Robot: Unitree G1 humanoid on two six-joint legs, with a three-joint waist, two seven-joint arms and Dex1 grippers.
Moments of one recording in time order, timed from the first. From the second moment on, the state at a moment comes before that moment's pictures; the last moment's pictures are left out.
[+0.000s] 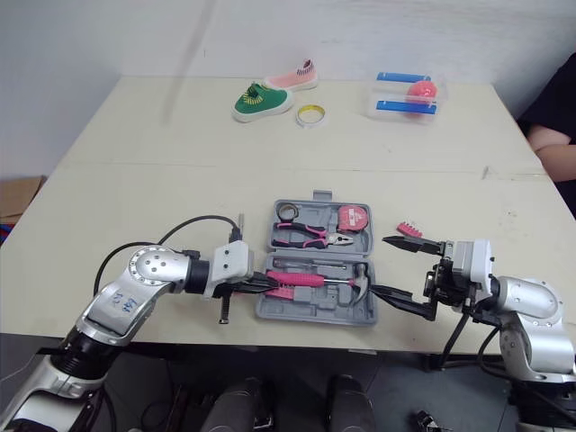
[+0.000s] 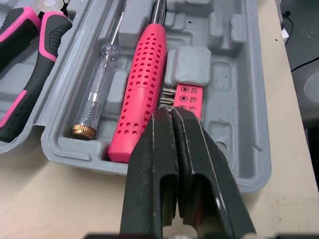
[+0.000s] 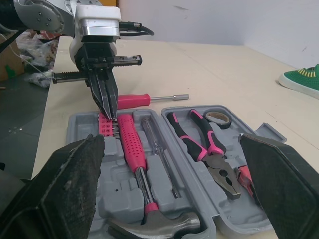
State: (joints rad) left arm -0.43 0.64 -0.31 -0.26 -0.16 0.48 -0.99; right arm -0.09 -0.69 -0.24 -0.06 0.61 -0.06 1.33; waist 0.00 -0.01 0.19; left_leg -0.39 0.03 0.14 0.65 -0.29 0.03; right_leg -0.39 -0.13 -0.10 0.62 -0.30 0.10
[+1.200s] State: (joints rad) left arm 0.04 0.82 0.58 0.16 -0.38 0.00 -0.94; right arm 0.05 -0.88 -0.61 0.69 0.42 -0.30 1.06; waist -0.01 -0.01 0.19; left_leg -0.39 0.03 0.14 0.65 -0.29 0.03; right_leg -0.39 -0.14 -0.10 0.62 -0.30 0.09
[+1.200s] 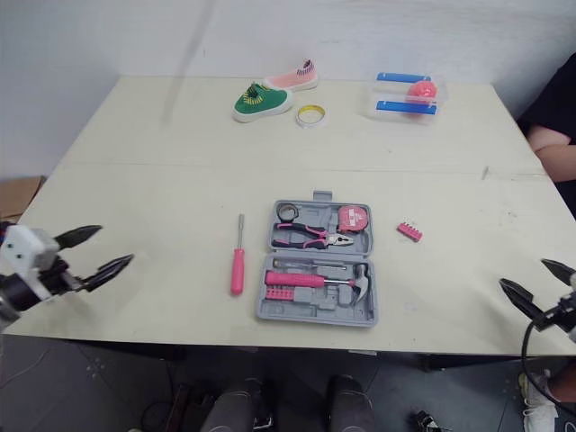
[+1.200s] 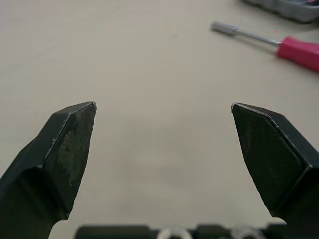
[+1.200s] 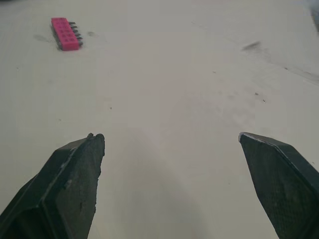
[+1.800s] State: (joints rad) left arm 0.03 0.78 0.50 -0.13 -0.57 0.17 -0.97; right arm -0.27 -0.88 -0.41 0.67 0.43 -0.15 1.28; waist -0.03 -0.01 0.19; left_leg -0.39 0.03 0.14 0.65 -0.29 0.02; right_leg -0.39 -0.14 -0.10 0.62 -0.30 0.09
